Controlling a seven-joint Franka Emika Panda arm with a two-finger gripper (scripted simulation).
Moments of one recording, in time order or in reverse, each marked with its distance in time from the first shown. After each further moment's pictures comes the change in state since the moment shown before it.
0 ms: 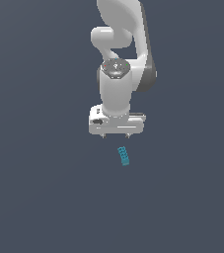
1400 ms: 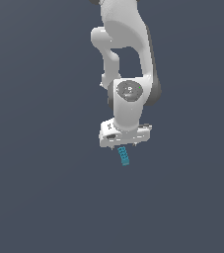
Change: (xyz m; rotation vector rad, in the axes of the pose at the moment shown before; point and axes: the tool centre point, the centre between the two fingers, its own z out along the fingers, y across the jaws) arm 0.014 -0.033 0.055 -0.013 0.003 -0.147
